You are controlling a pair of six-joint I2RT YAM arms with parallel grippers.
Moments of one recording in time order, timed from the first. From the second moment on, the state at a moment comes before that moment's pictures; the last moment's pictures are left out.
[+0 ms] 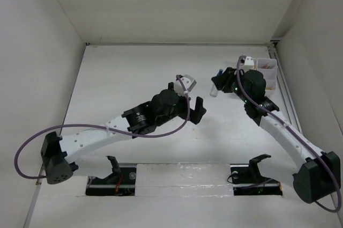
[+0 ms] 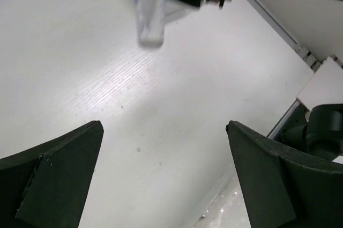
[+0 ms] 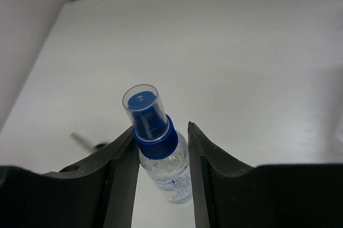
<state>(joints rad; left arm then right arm) -1.10 1.23 1.05 -0.16 -0.19 -0.35 0.39 1.07 0.79 0.07 -0.12 0.46</state>
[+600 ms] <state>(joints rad) -1.14 0.91 0.95 -0.51 -0.47 -0.68 -0.23 1.43 0.93 0.37 -0.08 0.22</state>
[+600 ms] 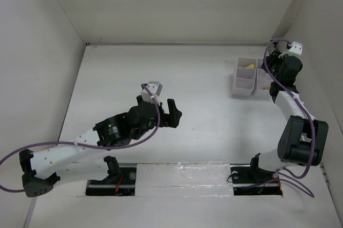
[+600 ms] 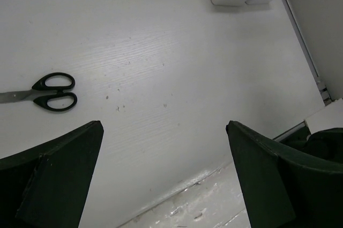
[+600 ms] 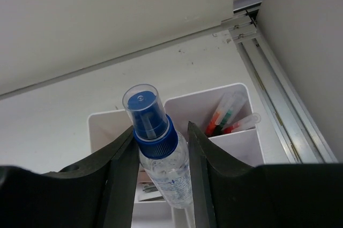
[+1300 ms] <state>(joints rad) -1.14 0.91 0.91 -0.49 -0.43 -0.69 -0.36 1.65 0.98 0.54 -0.36 0.21</state>
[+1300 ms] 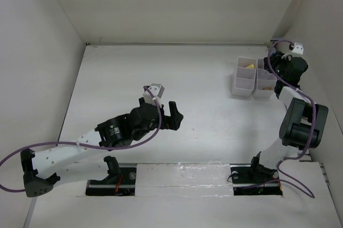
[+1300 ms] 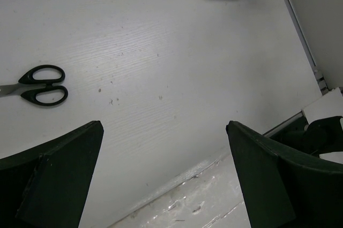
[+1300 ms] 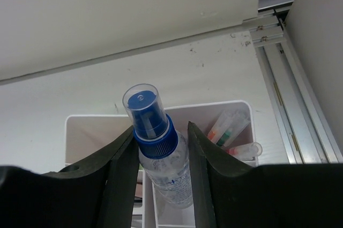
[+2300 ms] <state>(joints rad) -1.14 0.88 0.91 -0.48 -0.41 -0.69 -0.41 1.66 0.97 0.61 -0.37 0.26</state>
